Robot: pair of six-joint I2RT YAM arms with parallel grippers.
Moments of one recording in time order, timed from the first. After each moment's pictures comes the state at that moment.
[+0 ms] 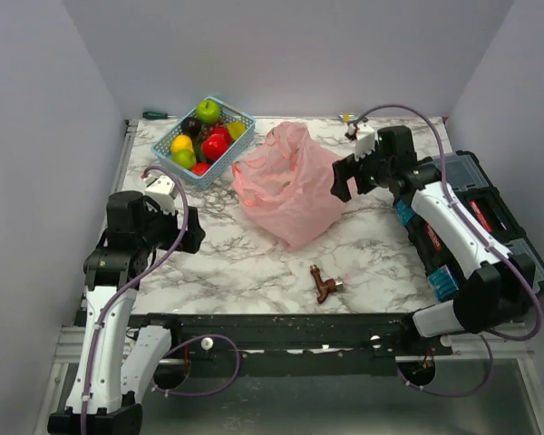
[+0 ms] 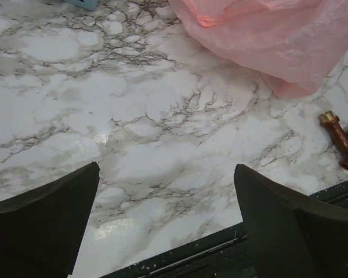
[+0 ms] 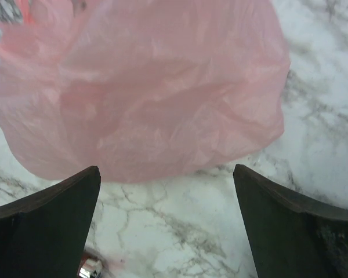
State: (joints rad) left arm -0.04 0.73 0.95 -0.87 0.31 0.03; right arm 0.31 1.41 1.21 -0.53 -0.29 -0.18
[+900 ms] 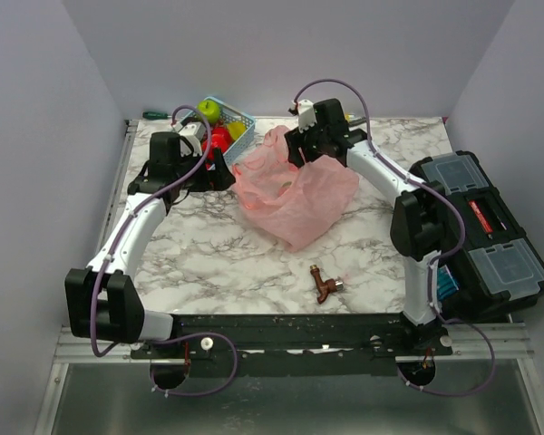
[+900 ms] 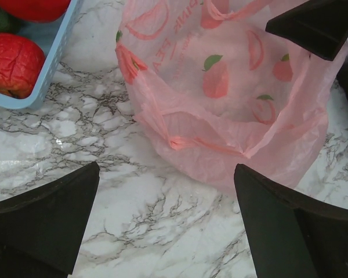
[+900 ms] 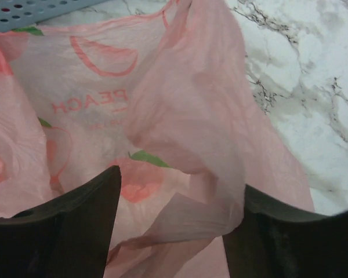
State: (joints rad) left arm -0.13 1.36 1.14 -0.38 0.40 -0.23; right arm 0.45 2.09 1.85 -0.41 -0.22 -0.16
